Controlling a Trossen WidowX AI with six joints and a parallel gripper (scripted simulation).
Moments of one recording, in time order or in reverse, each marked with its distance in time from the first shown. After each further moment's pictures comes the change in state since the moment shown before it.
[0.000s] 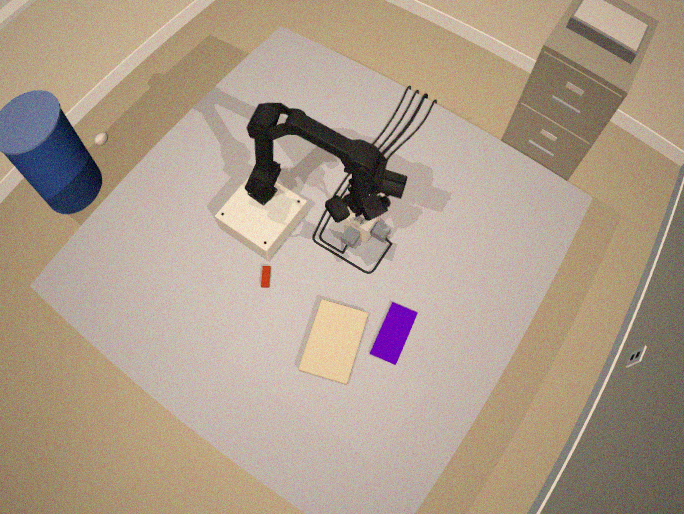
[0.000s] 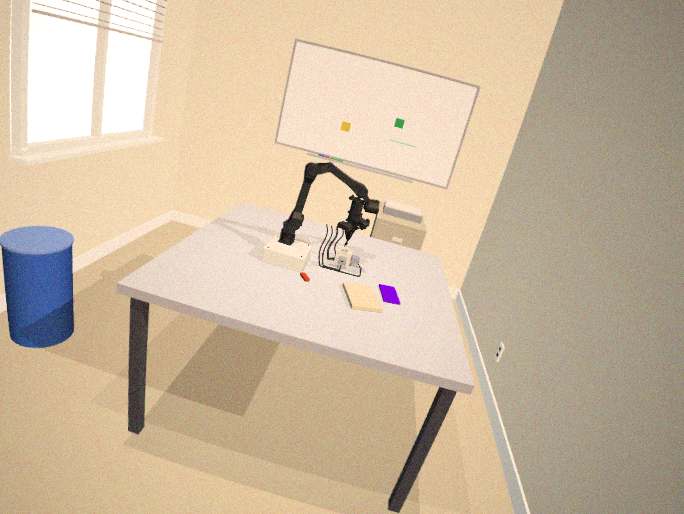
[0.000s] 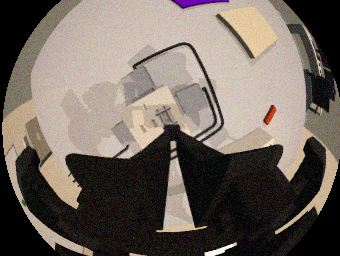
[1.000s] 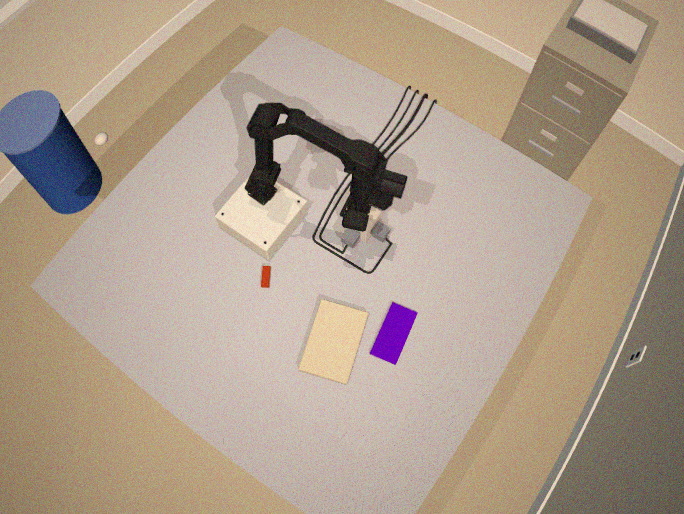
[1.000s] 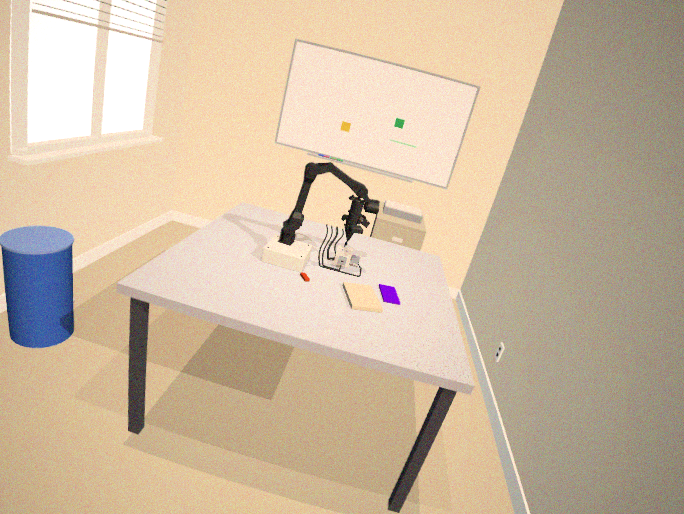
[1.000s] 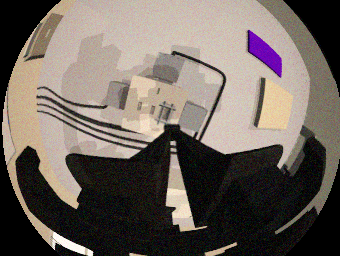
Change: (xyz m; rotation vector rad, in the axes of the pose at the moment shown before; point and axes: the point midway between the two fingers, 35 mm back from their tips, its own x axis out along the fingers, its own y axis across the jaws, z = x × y) arm 0.000 0.000 0.000 -0.786 0.000 0.000
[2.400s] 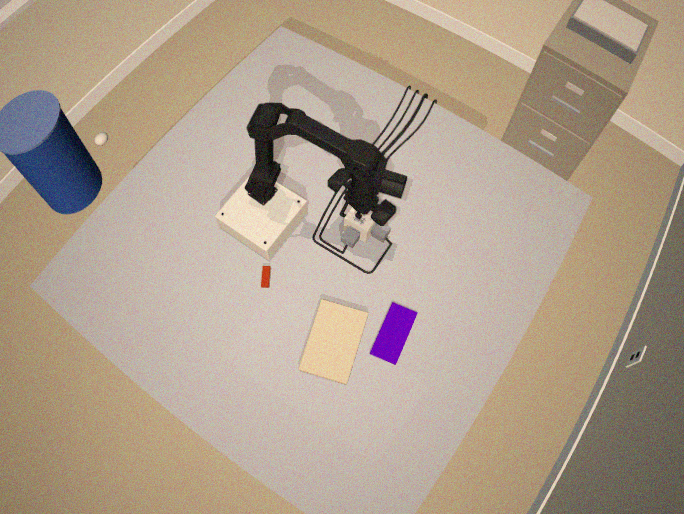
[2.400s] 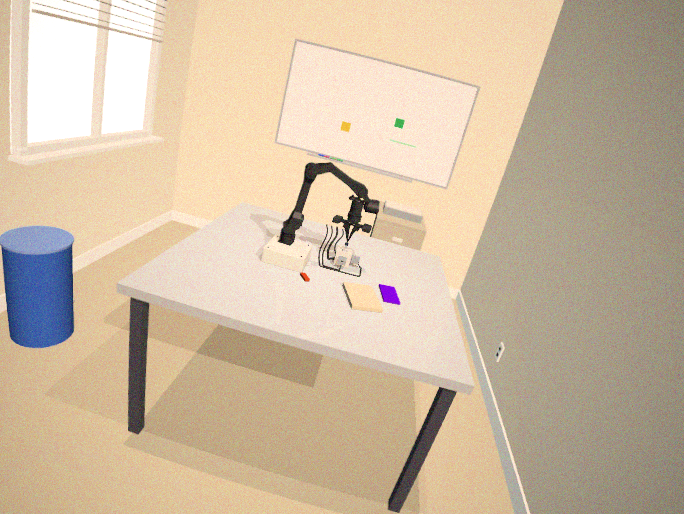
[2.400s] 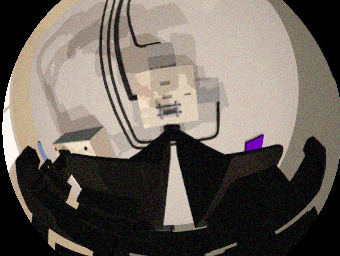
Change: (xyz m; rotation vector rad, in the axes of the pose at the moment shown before) arm 0.000 0.000 0.000 -1.099 0.000 0.000
